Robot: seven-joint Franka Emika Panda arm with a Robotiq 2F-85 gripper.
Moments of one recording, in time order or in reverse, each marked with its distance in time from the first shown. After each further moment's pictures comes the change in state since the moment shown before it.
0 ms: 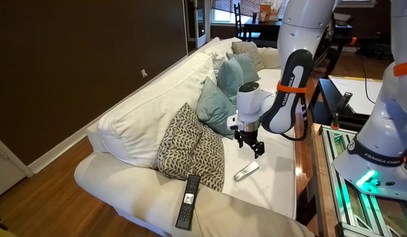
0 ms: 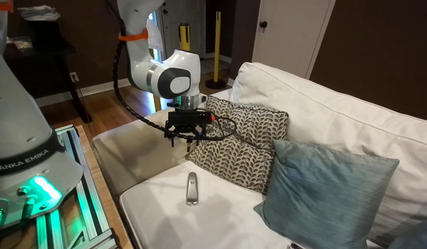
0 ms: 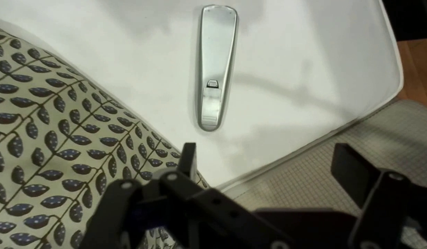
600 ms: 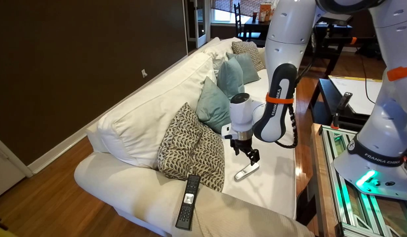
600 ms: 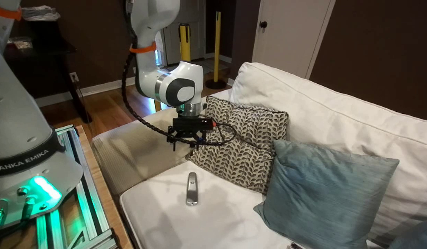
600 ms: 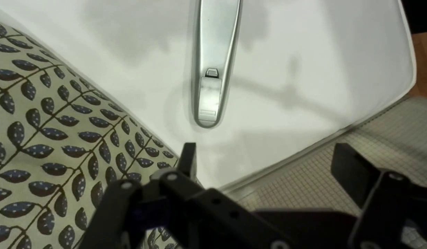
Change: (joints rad) arm 0.009 0.133 0.021 0.106 -0.001 -0.012 0.008
